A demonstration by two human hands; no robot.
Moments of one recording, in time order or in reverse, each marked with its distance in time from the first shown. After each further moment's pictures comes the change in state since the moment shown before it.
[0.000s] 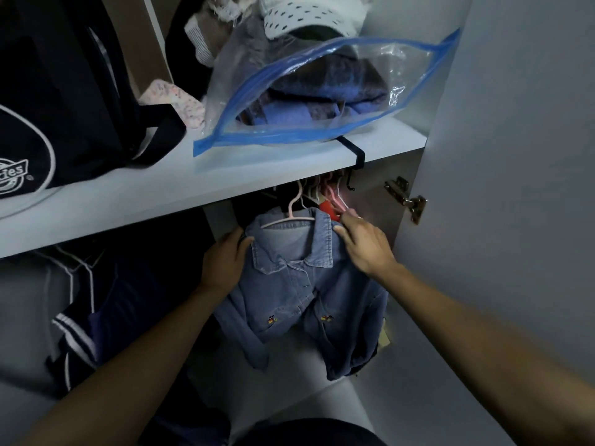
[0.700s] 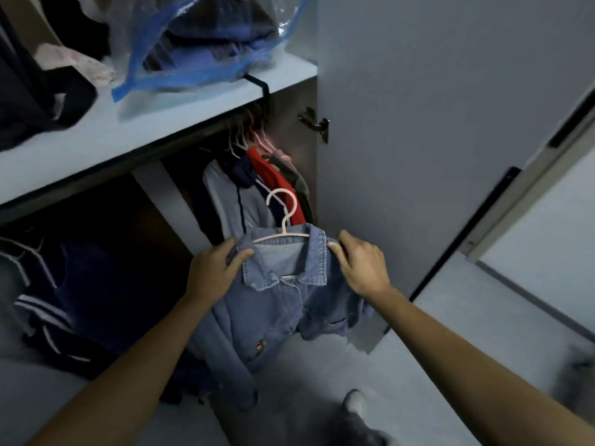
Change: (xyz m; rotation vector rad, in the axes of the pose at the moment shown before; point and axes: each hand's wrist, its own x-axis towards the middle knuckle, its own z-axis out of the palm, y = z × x) left_hand -0.149 0.073 -0.022 -0.121 -0.196 0.311; right_hand -0.271 -0.042 -0.029 -0.056 0.190 0.267
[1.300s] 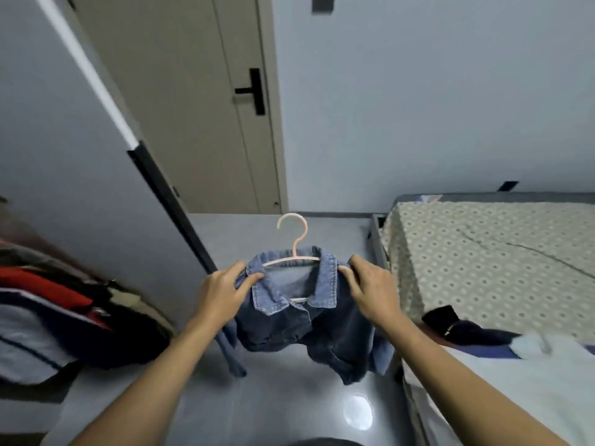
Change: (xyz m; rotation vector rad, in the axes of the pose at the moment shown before) left_hand -0.080 0.350 0.196 -0.331 -0.435 0.606; right_hand -0.392 0.126 -0.216 -0.338 0.438 0.694
